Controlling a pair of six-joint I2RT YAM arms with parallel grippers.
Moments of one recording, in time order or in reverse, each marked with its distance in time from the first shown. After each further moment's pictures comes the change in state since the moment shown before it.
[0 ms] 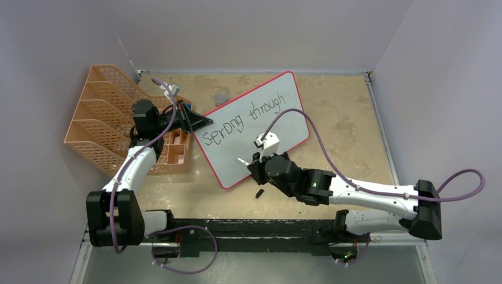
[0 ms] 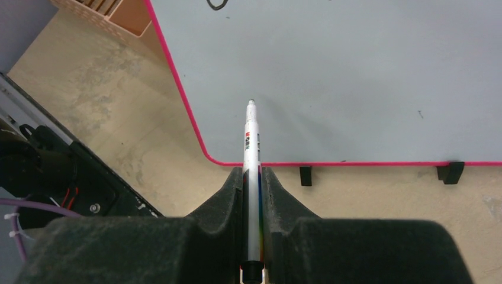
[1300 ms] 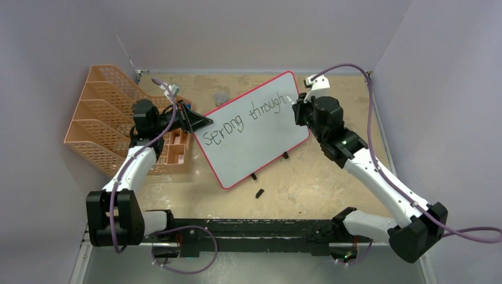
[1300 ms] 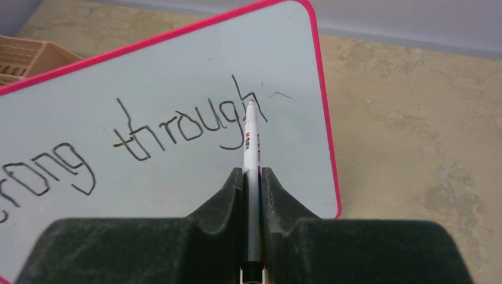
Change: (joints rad) left arm 0.000 0.001 0.000 0.001 0.001 0.000; right arm -0.686 0.030 0.191 0.016 -0.202 -0.301
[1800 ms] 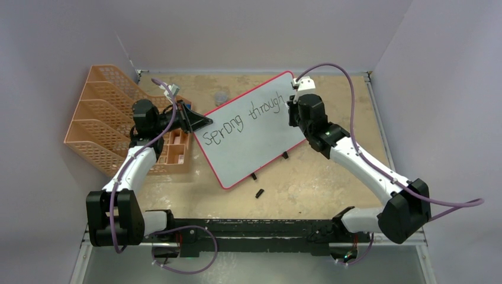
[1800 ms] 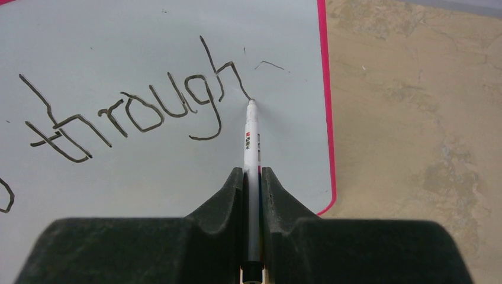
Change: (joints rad) left arm 0.001 0.000 0.000 0.000 -0.004 0.000; right arm 0.002 0.151 0.000 0.021 0.044 -0.005
